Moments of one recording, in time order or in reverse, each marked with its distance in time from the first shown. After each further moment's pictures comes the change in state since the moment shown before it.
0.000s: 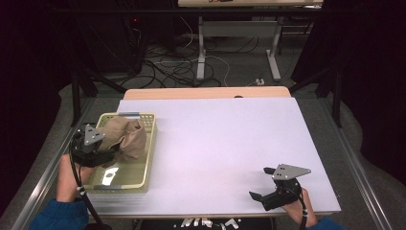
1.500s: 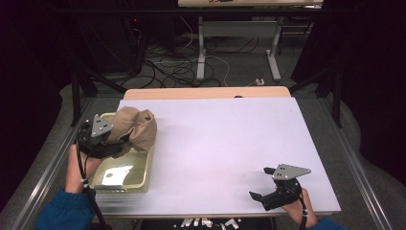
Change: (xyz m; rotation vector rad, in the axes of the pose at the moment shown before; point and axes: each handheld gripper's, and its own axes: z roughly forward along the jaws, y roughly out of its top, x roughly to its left) left arm -0.011 0.034 -0.001 -0.068 -0.048 0.037; right arm 0.000 0.000 0.000 0.001 0.002 0.001
